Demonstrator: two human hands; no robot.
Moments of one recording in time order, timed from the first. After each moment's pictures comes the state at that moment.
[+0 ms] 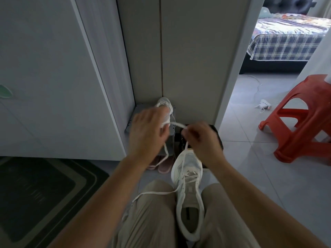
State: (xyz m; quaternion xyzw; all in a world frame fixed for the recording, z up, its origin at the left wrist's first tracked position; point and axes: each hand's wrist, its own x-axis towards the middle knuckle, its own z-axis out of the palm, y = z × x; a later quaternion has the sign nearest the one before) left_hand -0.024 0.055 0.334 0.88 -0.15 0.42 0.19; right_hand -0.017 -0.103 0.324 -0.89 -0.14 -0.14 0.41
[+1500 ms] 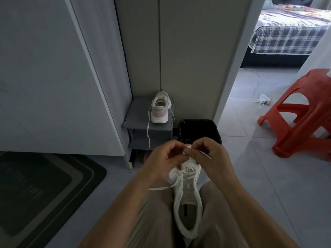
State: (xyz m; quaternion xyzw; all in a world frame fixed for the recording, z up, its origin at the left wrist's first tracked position) left_hand -0.062 0.028 0.305 0.78 -0.10 -0.07 0.61; right_hand -0.055 -0.118 0.311 -0.79 -0.08 -0.02 0.60
